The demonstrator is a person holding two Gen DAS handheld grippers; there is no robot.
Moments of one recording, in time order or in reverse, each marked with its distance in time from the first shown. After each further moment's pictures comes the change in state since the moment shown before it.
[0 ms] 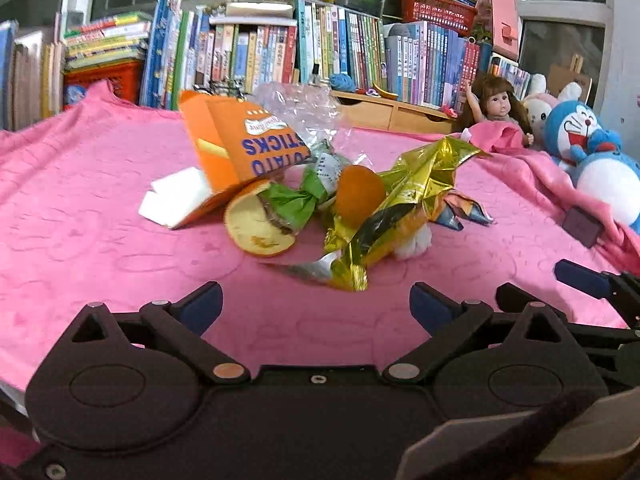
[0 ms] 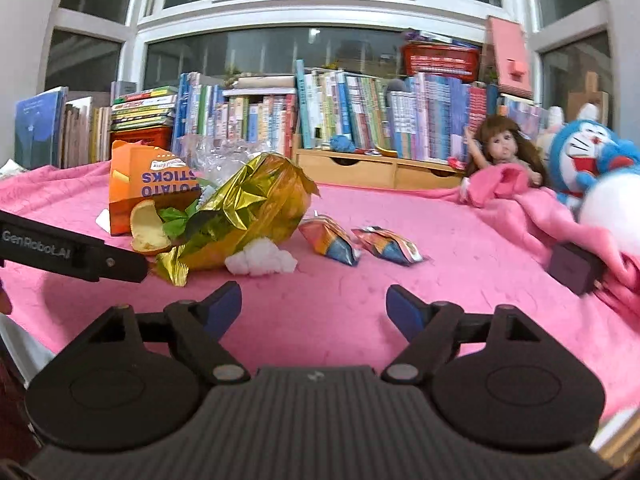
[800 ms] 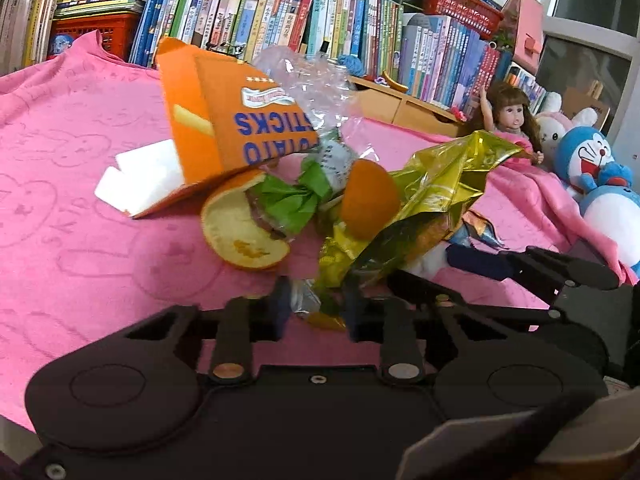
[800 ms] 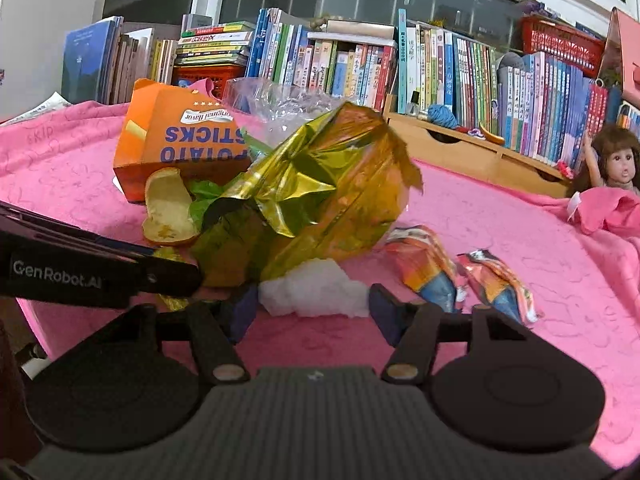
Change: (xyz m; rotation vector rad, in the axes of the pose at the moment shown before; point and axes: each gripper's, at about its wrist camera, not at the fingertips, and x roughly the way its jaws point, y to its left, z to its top) left arm 0.057 0.017 0.013 -0.120 0.050 -0.051; right arm 0.094 0.031 0.024 -0.166 0.154 0.199
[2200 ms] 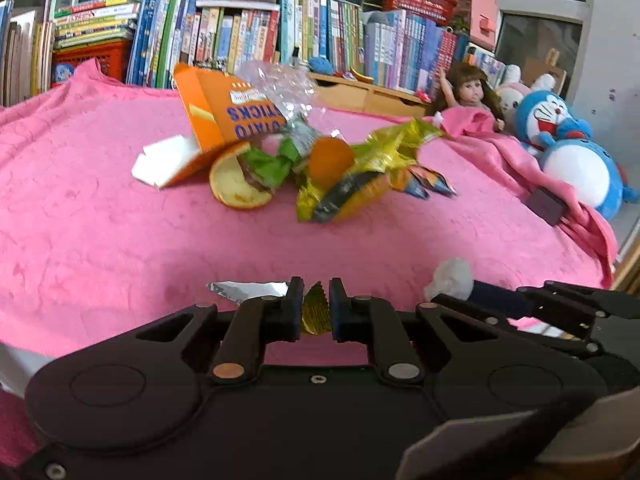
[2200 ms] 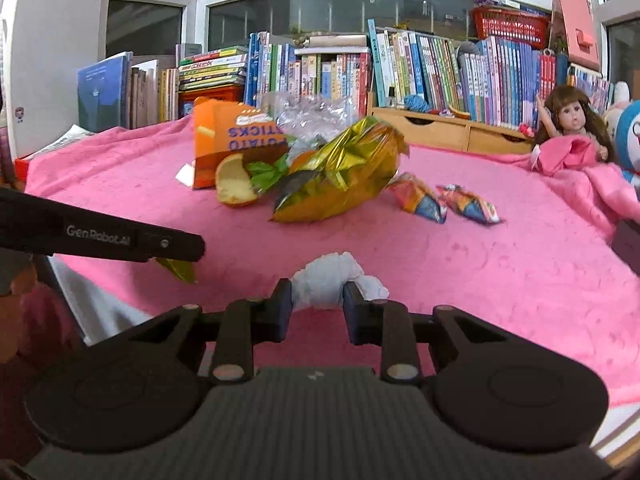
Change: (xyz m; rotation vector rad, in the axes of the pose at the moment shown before) left arm -0.096 -0.023 -0.055 0.116 -0.001 -0.014; right arm -0.114 0.036 -0.056 0.147 -0.021 -0.006
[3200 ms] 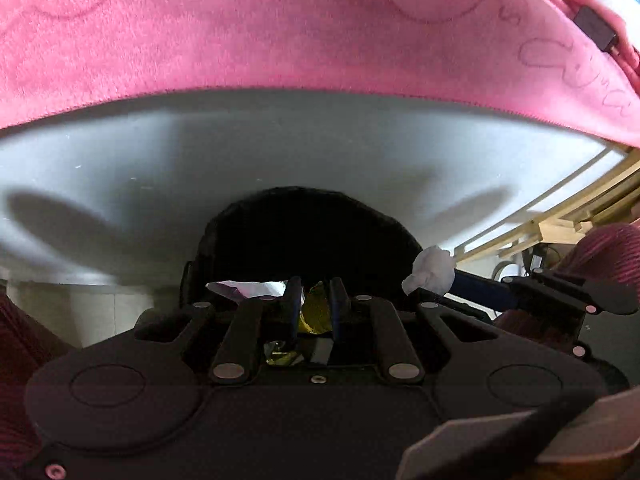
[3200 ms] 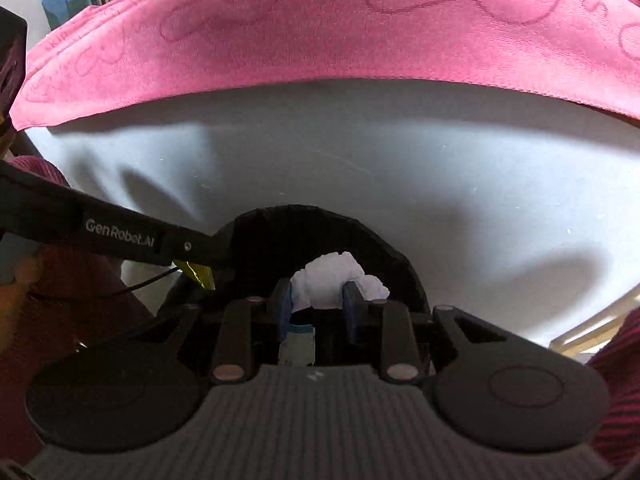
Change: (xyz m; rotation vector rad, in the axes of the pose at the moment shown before) left arm 0.087 0.010 -0.114 -0.022 0.555 0.001; right arm 0.043 0.006 -0.117 0.180 0.442 0.063
